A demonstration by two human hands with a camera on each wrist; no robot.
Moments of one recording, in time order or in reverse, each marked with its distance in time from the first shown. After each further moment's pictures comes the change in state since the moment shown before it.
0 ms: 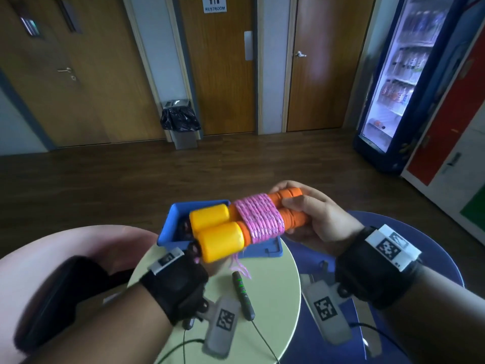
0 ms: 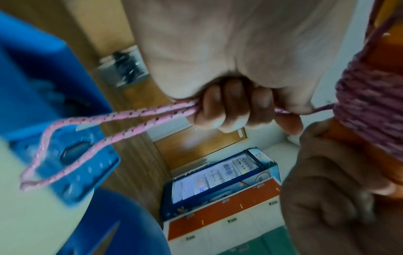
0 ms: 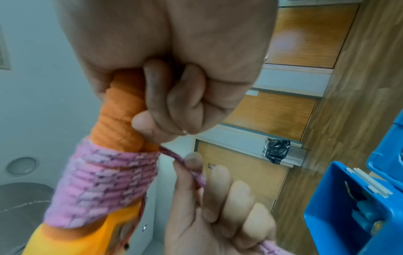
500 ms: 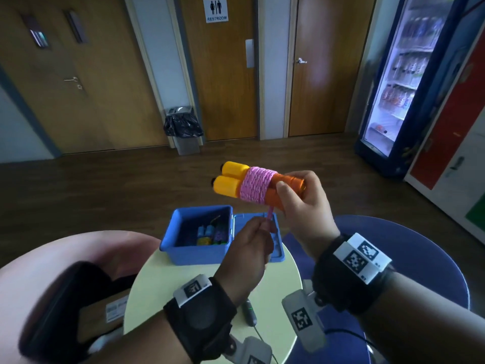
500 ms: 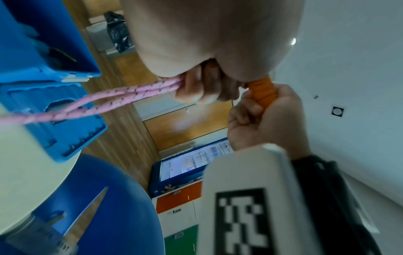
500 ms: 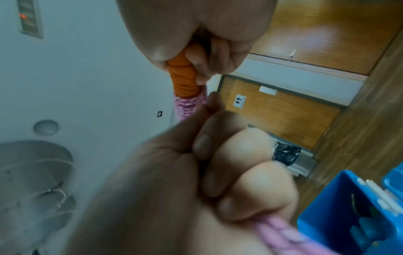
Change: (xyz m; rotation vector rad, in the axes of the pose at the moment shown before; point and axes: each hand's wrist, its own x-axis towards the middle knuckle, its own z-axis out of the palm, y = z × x) left_hand -0.046 0.031 0.067 0.013 0.075 0.196; right_hand 0.017 0.011 0.020 -0.487 0.703 -0.281
